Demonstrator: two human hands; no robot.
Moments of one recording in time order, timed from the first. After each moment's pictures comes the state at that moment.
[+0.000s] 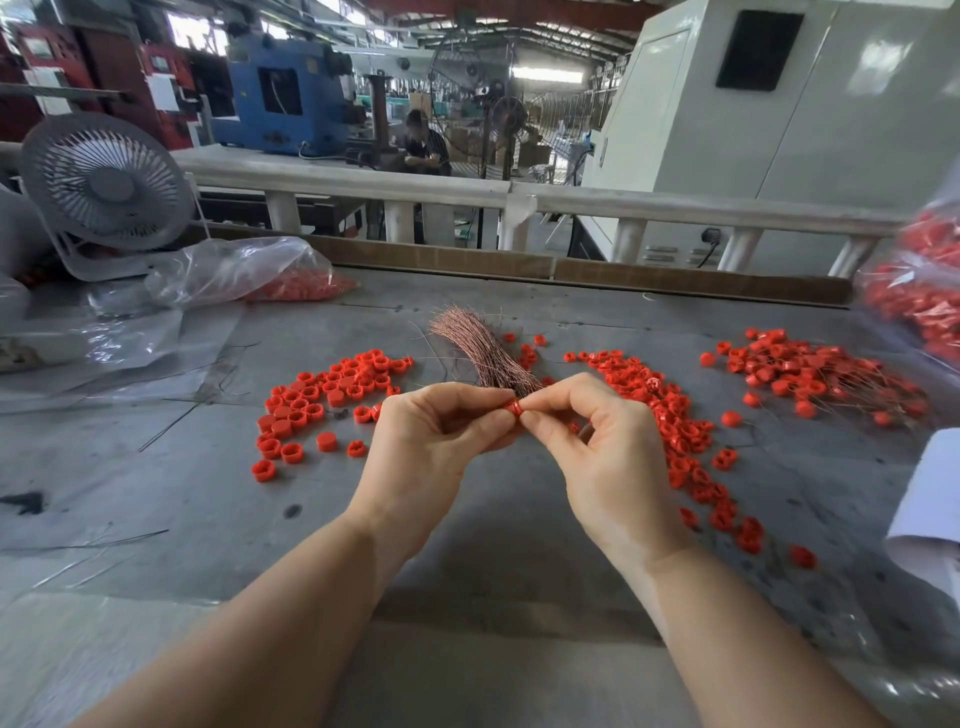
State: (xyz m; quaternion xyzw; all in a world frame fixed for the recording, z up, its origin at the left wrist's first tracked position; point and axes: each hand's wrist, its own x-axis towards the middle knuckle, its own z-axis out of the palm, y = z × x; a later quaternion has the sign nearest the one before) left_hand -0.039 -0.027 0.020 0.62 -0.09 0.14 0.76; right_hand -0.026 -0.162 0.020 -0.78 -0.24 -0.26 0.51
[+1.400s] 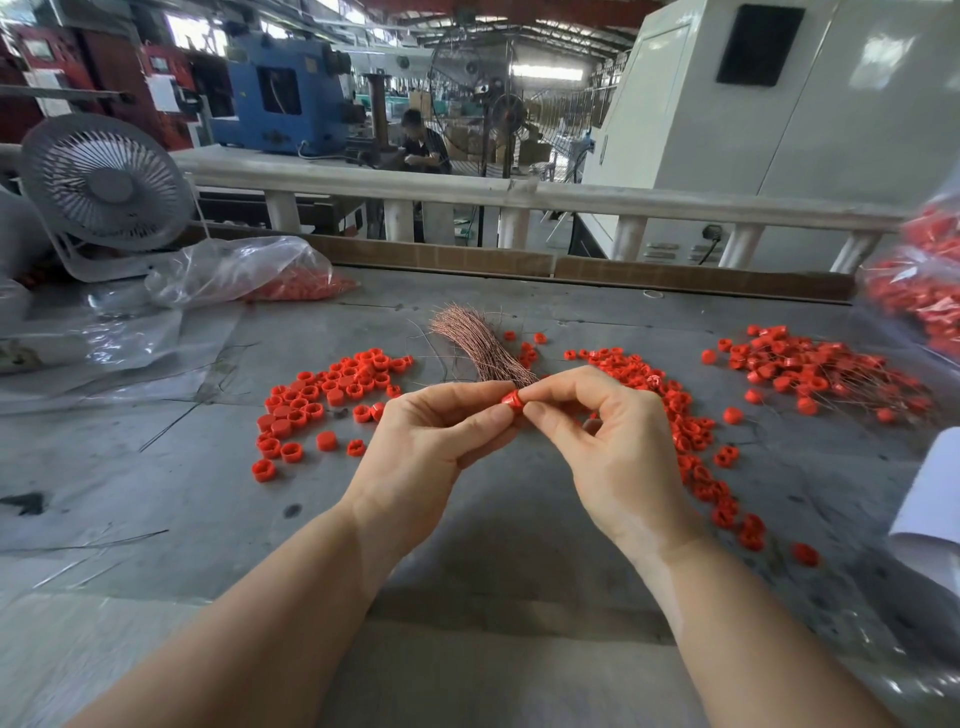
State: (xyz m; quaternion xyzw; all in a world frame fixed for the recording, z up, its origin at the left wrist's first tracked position) left_hand -0.041 -0.026 0.027 0.52 -0.05 0.02 0.85; right_hand -0.028 -0.165 0.029 -0.78 -0.24 -0.24 0.53
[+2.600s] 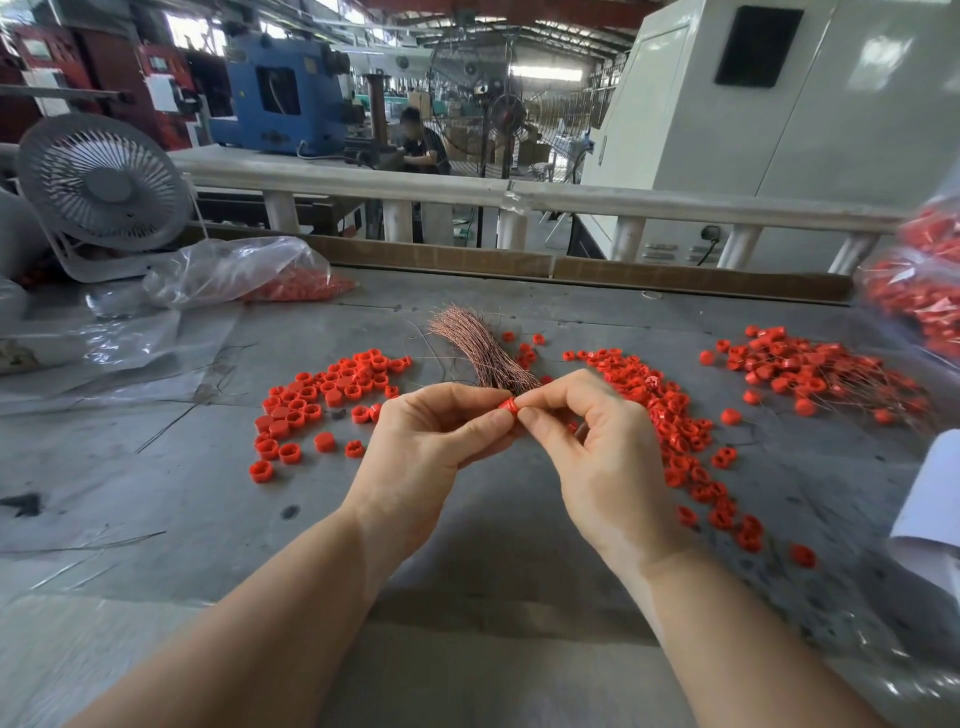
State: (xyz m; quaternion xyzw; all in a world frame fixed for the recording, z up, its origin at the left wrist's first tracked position) left_hand -0.040 -0.025 0.023 0.57 -0.05 0.06 0.82; right_hand -0.027 -0.161 0.022 -0.79 -0.23 -0.26 0.50
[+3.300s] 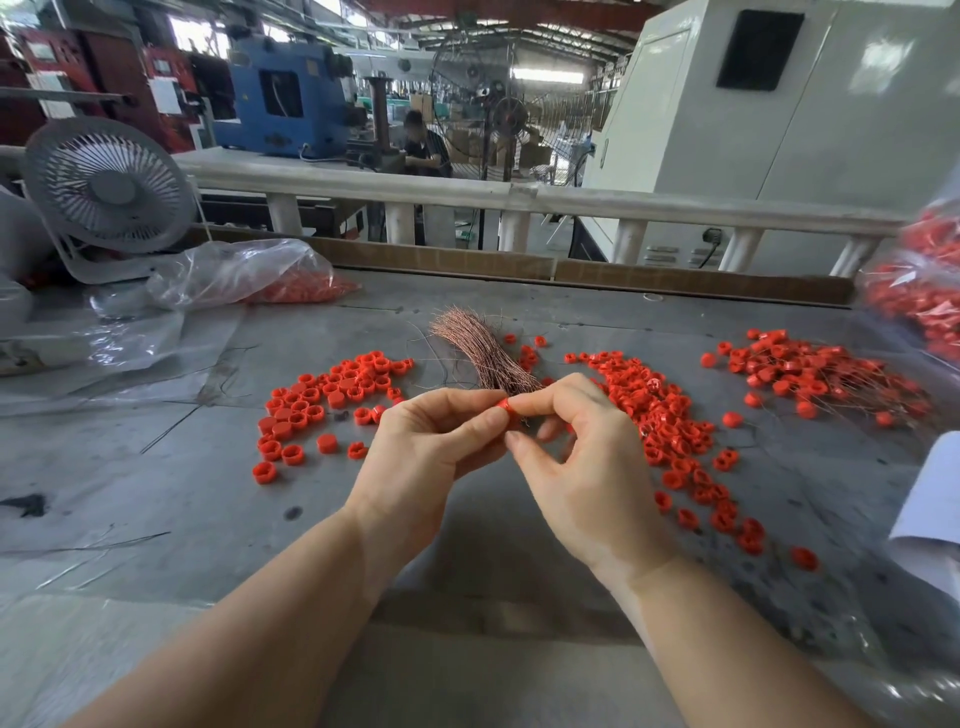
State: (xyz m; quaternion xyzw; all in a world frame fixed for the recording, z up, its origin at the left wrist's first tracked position) left_hand -0.036 -0.024 0.019 0.53 -0.03 0.03 0.84; right_hand -0.034 -0.152 0.022 -0.82 -0.22 -0.29 0.45
